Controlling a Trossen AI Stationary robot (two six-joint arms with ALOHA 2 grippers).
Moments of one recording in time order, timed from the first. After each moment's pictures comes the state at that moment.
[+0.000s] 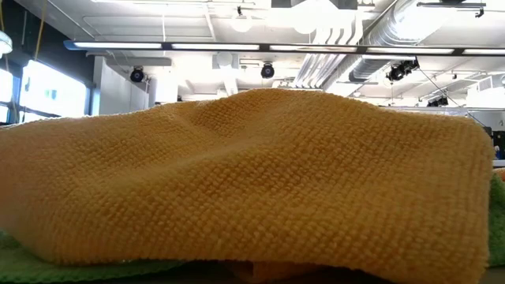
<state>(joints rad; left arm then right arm) -1.17 1.48 1.33 -1.35 -0.22 -1.19 0.55 1.49 1.31 -0.57 0.64 1.09</state>
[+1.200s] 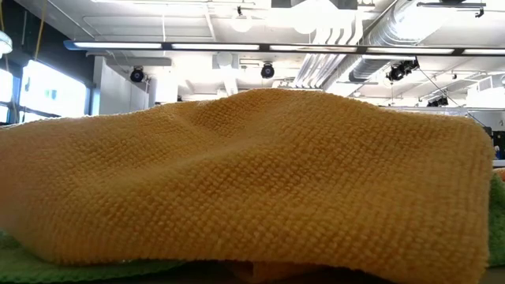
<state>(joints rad) -1.17 1.45 0.86 -0.68 -0.14 -1.33 0.55 1.49 1.31 -0.59 0.64 1.09</state>
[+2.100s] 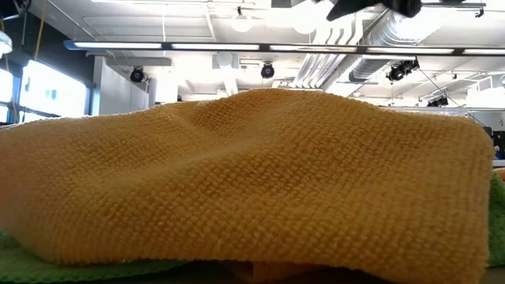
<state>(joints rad) -1.17 1.09 1.03 -0.95 -0.31 -1.26 0.52 1.56 1.31 -0.69 0.69 1.09</state>
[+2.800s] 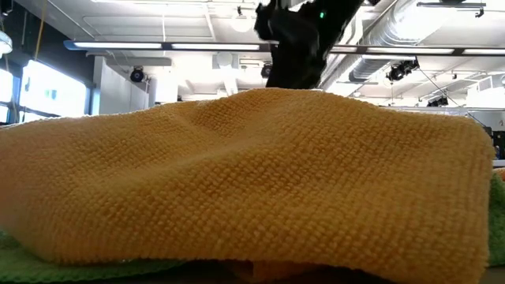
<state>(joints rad) -0.88 0.99 1.03 -0.95 -0.59 -0.93 0.13 1.76 1.31 -0.52 0.25 0.28</state>
